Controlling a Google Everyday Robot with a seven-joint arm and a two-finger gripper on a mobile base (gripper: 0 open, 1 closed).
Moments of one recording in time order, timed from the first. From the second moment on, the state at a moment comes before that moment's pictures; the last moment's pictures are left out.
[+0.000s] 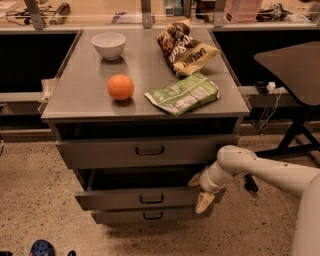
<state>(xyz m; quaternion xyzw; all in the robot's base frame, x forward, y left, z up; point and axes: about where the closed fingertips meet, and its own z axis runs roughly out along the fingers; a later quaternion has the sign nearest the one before) 0.557 -0.164 0.430 -0.74 0.64 0.12 0.19</state>
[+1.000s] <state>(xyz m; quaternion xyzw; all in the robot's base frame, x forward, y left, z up) 0.546 -0.163 0.427 -0.74 0.63 0.15 0.19</state>
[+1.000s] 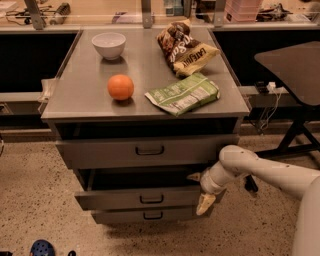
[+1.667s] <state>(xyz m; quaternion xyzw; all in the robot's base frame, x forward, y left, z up) 0.504 -0.160 0.431 -0.73 0.63 0.20 0.17</state>
